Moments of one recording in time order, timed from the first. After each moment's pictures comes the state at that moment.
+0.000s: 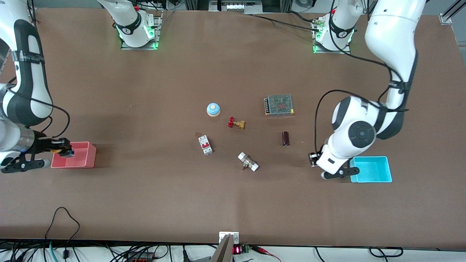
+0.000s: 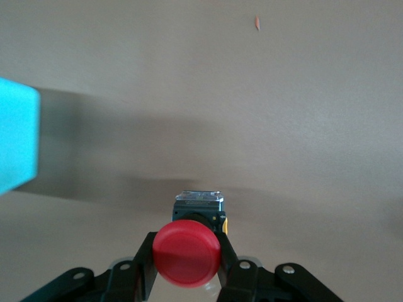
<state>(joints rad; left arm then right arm) -0.19 0.66 -0.09 -1.56 0.07 2.18 -0.49 -0.10 0.52 -0.02 -1.49 0.00 1.91 -0.31</state>
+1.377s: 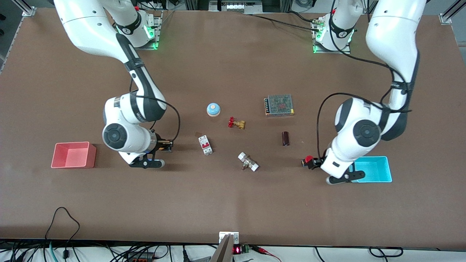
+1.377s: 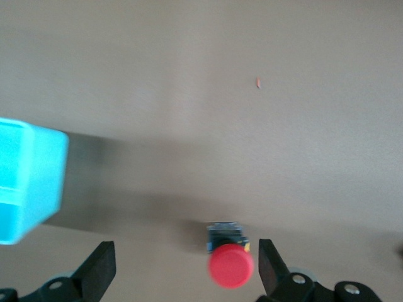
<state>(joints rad) -0.15 0.60 -0.06 -1.53 0.07 2.20 -0.43 0.35 0.68 -0.01 -1.54 0.14 2.08 0.32</state>
